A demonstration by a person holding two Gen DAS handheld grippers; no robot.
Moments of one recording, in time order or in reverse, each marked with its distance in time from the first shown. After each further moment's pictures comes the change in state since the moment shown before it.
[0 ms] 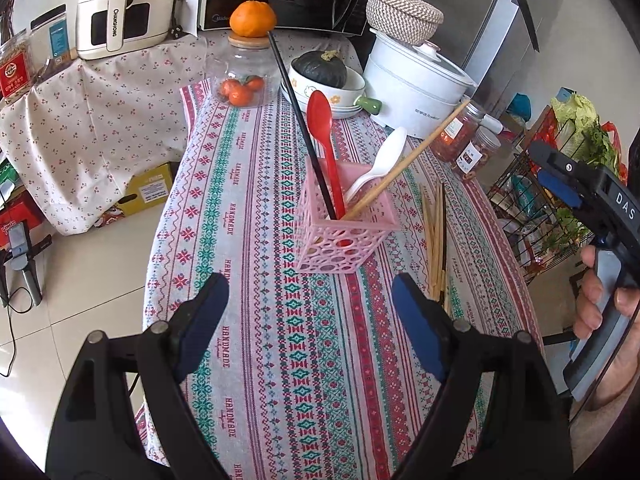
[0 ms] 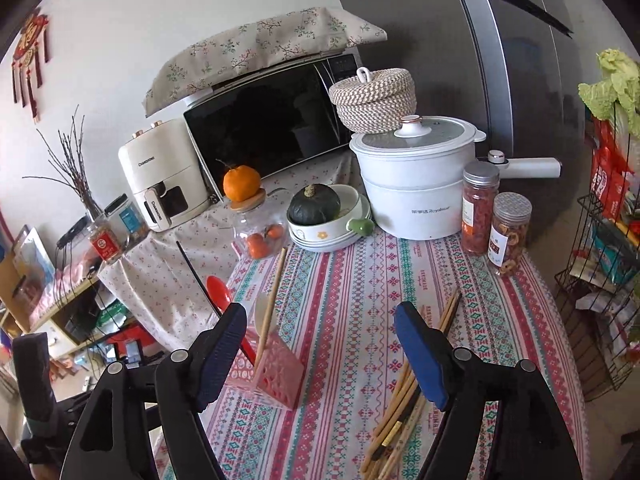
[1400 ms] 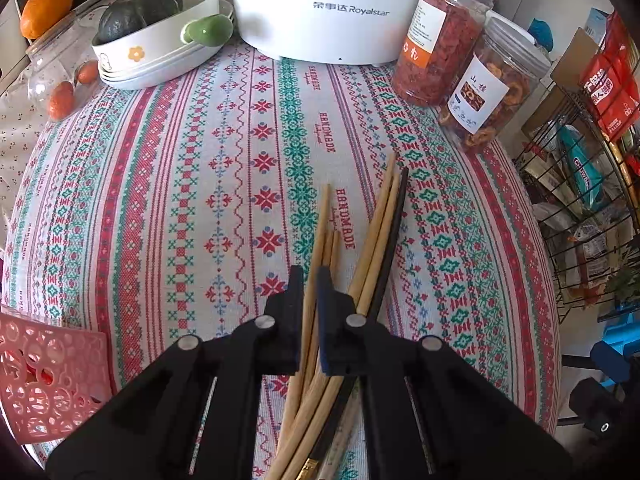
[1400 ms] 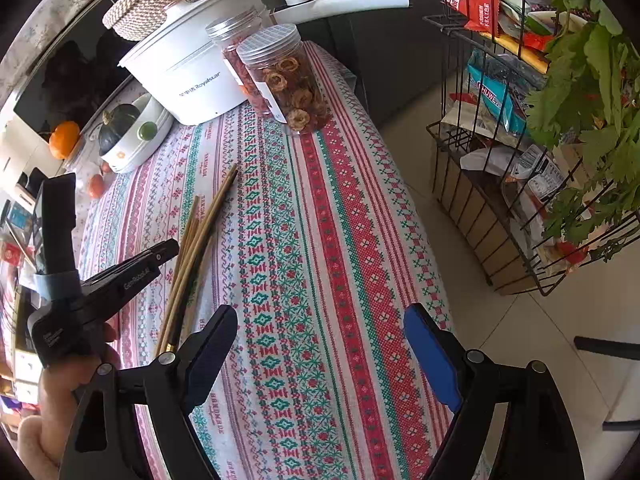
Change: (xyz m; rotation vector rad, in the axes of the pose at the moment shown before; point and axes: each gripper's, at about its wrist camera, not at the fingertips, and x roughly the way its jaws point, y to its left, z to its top) left arm 0.224 -0.191 0.068 0.112 0.213 0.133; right arm 0.033 -0.208 -0.037 0.262 0.439 -0.236
